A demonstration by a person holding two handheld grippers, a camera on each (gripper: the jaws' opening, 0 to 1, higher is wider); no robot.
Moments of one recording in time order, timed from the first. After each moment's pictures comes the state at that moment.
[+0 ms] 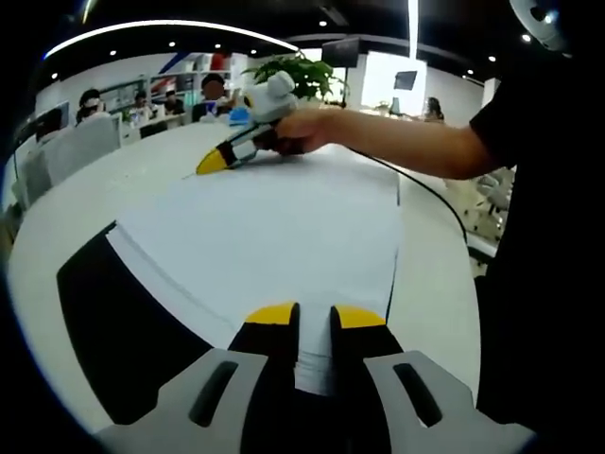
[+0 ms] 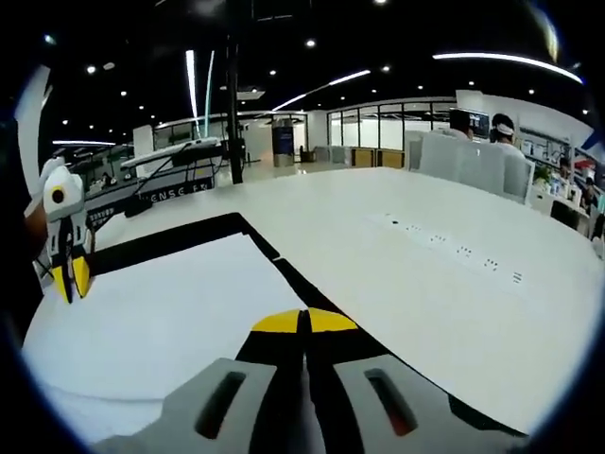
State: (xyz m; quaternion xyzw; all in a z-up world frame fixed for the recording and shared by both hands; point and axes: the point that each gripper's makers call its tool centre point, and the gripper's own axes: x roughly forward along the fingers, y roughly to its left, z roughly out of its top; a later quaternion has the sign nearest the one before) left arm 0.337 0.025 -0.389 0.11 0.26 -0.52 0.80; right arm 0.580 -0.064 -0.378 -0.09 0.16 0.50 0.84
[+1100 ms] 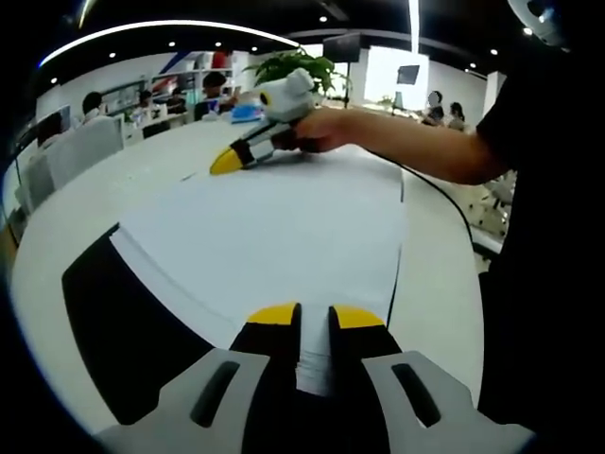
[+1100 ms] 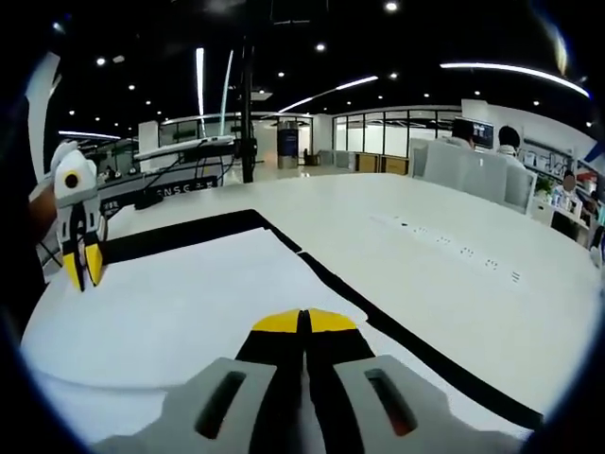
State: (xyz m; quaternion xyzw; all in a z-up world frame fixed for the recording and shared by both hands) left arm 0.338 0.026 -0.389 0.13 0.26 -0.51 0.81; right arm 0.553 -0.069 -0.376 -0.09 0.15 0.51 0.84
